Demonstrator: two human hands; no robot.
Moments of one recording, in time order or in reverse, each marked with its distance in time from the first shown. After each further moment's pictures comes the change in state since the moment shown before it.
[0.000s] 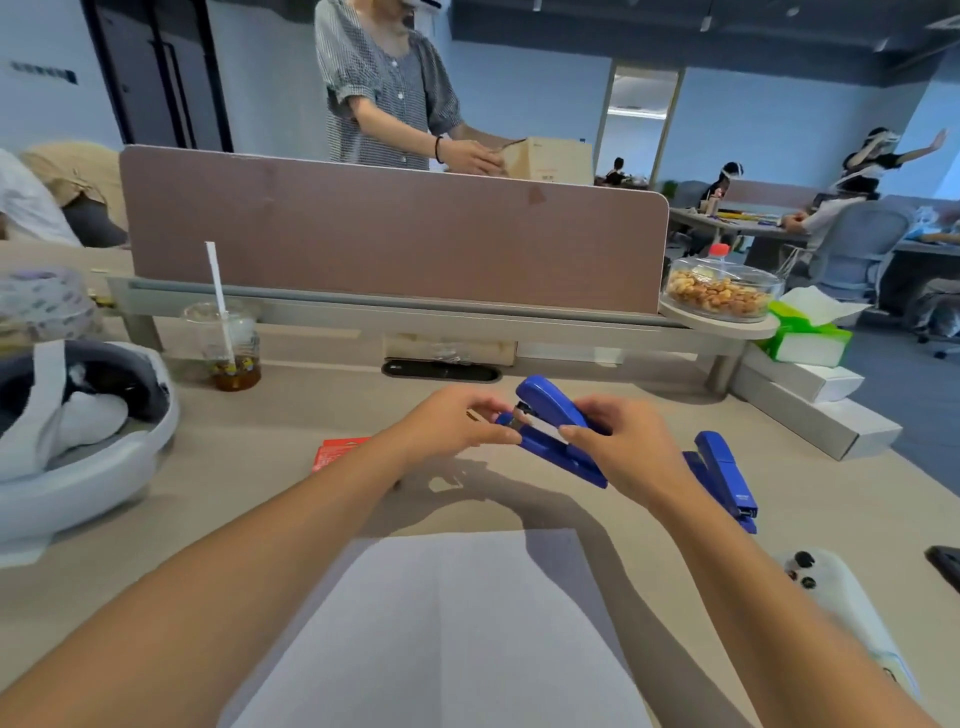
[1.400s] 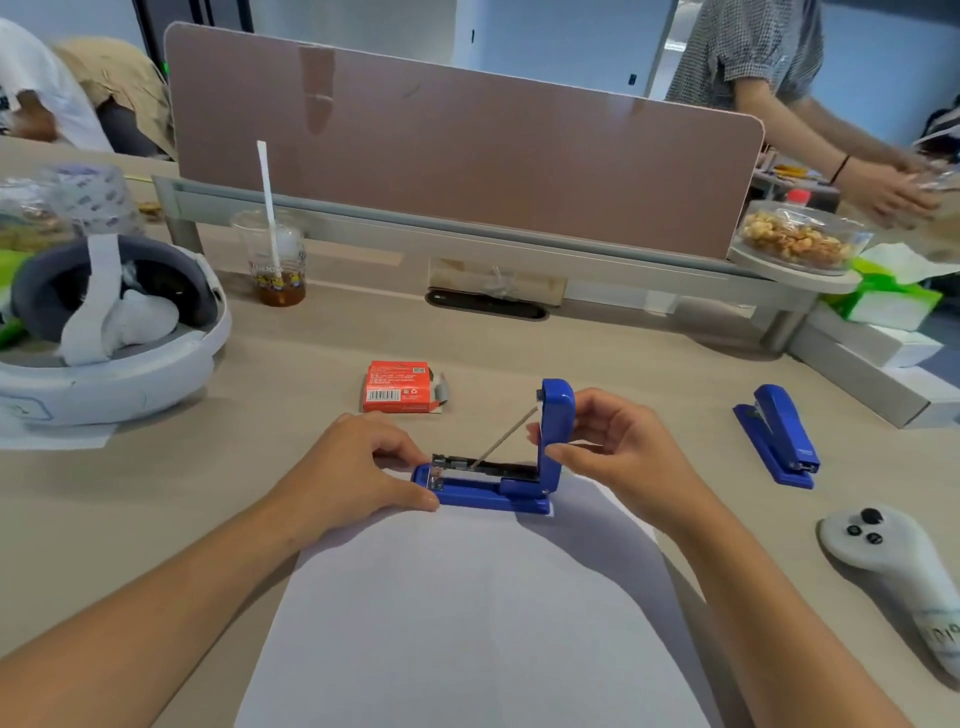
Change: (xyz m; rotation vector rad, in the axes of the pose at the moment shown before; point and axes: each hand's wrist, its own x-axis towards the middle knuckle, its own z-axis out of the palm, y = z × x) left_hand -0.149 -0.085 -0.014 0.085 0.247 -0.170; right_hand -0.054 -0.009 0.056 0.606 -0.330 -0.112
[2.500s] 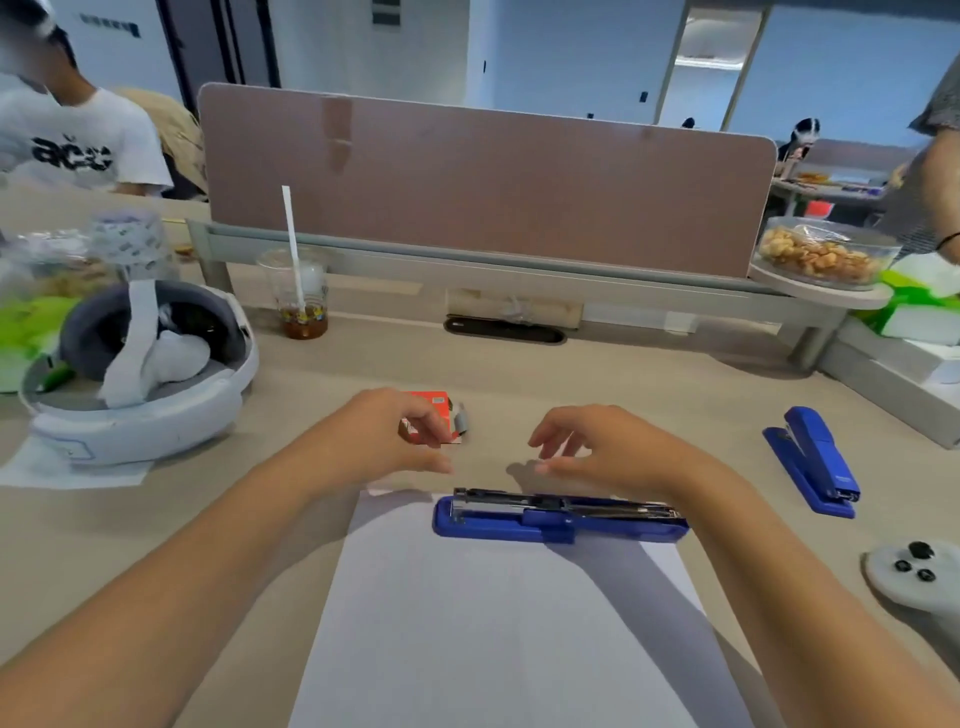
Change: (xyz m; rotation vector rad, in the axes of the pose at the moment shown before) left_hand 0.043 0.017 -0.039 0.175 -0.098 0.057; right_hand 0.053 -0.015 -0.001 -0.794 -0.305 0.096
